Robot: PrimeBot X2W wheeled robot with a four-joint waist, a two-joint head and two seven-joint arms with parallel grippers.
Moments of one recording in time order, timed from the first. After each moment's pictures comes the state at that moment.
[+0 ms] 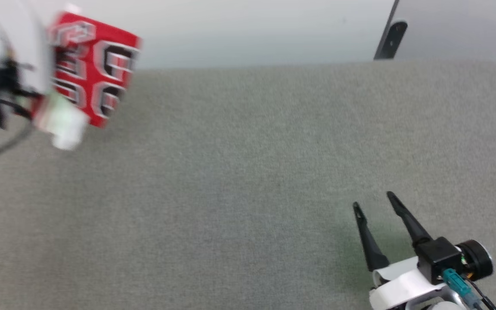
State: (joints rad) left arm -1.16 0.61 -0.43 0.58 -0.74 -0.11 0.95; right arm -0.11 -0.05 0.16 0.15 -0.01 0.13 -0.26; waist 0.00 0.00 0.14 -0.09
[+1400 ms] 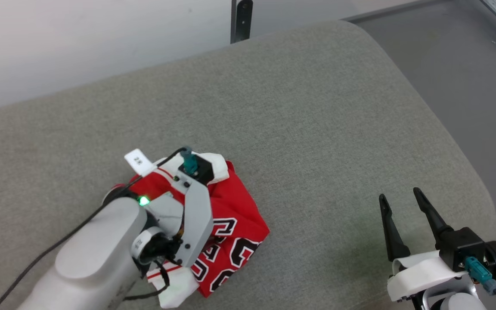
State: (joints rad) left arm -0.69 0.45 -0.75 0.33 -0.79 -0.12 0.95; right arm -0.14 -0.05 0.05 0.23 0.03 0.13 -0.26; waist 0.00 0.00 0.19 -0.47
